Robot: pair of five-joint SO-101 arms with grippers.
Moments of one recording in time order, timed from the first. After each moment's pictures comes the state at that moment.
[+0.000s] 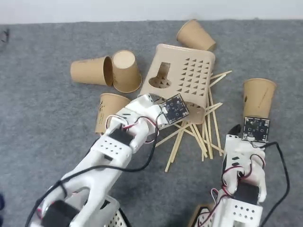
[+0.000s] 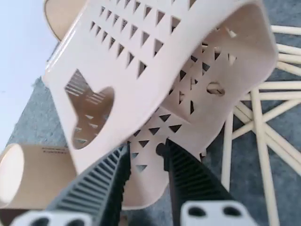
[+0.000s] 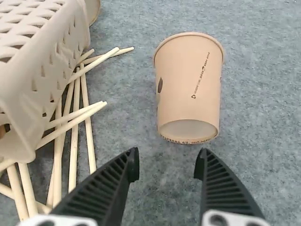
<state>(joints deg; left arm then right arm) 22.6 -22.4 59.4 13.8 -33.1 12.9 -103.5 95.4 48.4 8.7</state>
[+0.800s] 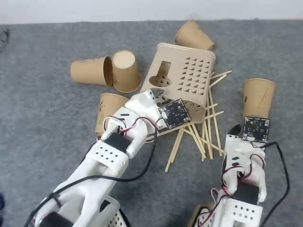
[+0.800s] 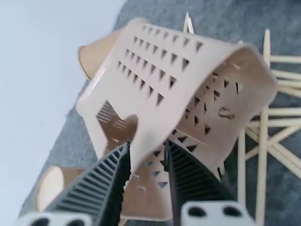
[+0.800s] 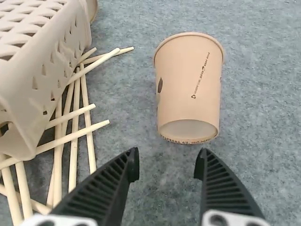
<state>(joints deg) 23.3 -29.7 60.9 13.7 -37.1 12.8 -103.5 95.4 48.4 8.7</state>
